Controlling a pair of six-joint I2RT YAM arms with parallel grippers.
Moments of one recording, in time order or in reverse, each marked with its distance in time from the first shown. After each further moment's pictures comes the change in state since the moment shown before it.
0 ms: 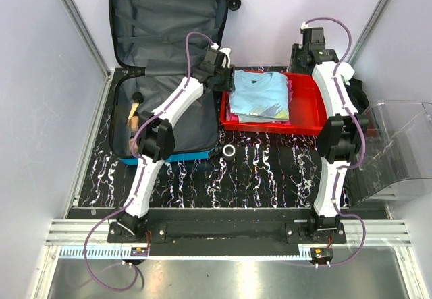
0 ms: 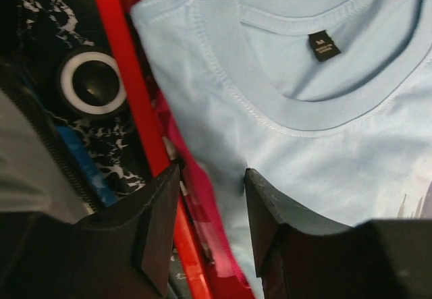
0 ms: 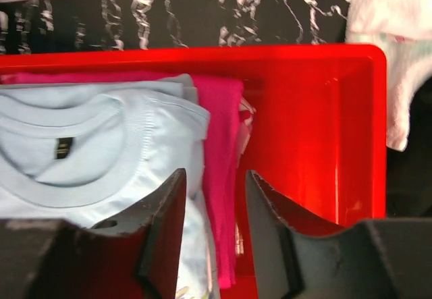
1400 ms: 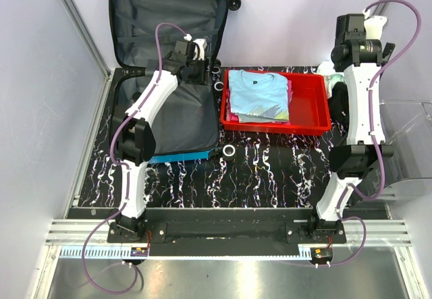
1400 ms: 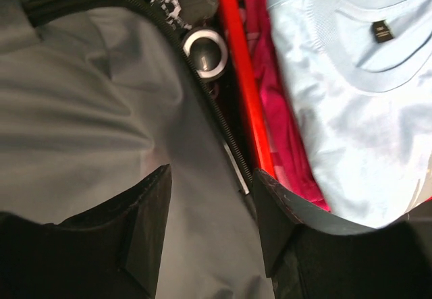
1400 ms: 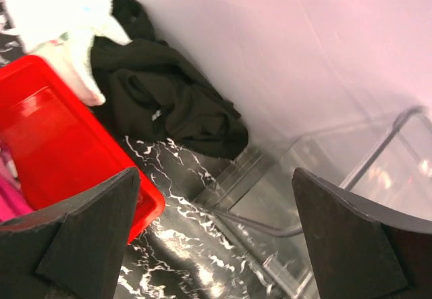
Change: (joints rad) left arm 0.142 -0.222 -0.180 -0.059 0.053 0.100; right arm -0.076 -0.245 0.204 -0.493 0.739 0.090
